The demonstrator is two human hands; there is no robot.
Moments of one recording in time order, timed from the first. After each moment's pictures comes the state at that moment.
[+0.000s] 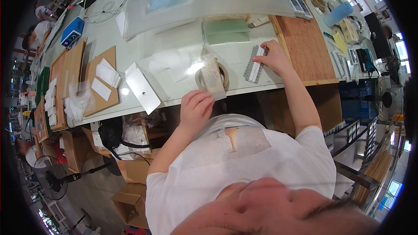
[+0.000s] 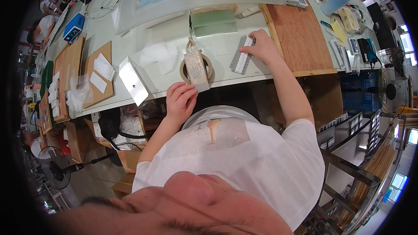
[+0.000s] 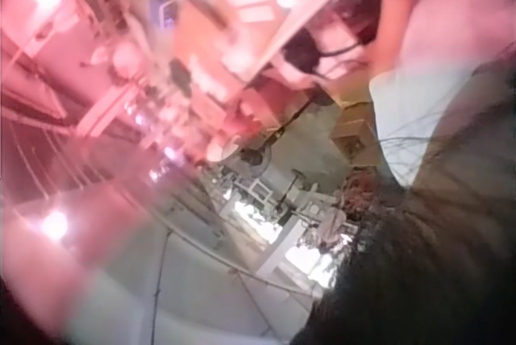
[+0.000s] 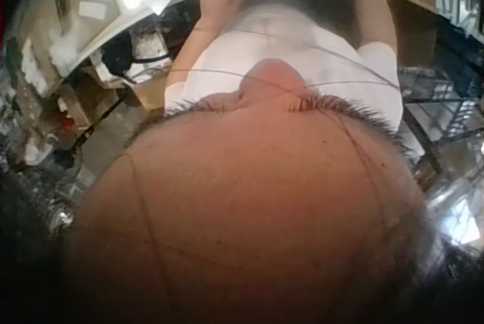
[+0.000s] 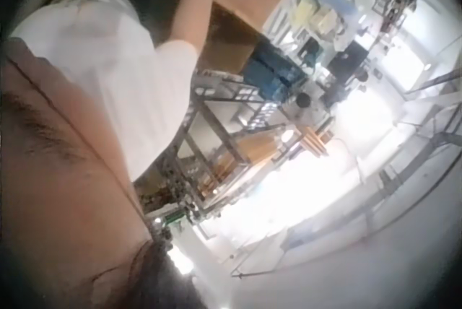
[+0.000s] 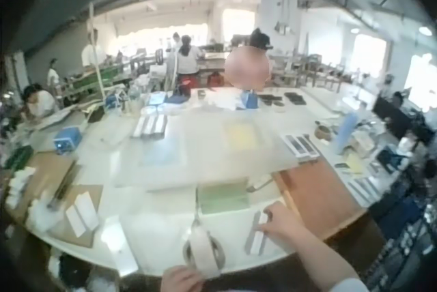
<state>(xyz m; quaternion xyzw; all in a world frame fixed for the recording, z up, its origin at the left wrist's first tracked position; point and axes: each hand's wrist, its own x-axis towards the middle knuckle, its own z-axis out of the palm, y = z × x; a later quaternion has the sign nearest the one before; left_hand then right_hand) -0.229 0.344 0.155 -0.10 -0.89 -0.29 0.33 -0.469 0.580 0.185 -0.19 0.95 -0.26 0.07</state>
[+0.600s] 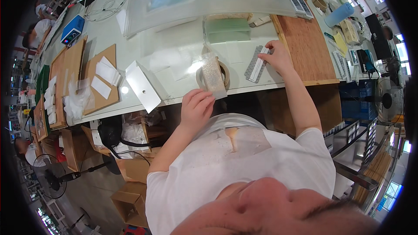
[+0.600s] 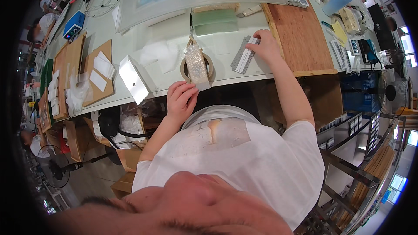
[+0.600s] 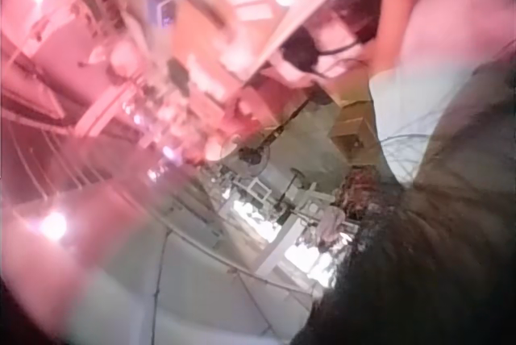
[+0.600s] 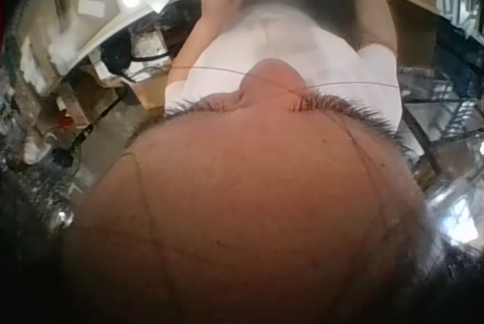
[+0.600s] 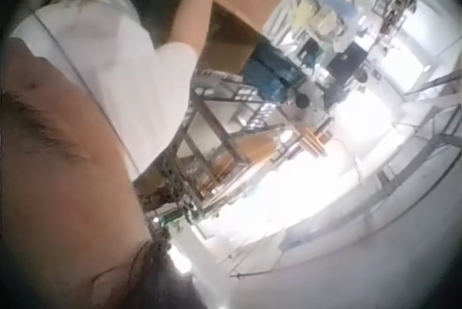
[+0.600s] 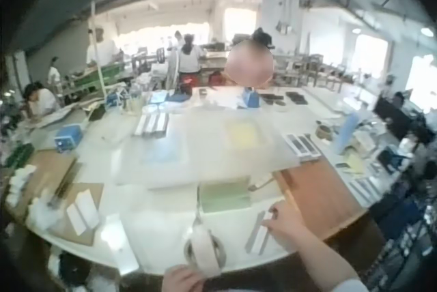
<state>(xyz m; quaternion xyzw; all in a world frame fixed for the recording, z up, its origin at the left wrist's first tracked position) -0.229 0.346 0.155 -0.10 -0.89 -0.30 0.34 -0.473 0.590 0.170 -0.16 0.94 -0.30 0.04</state>
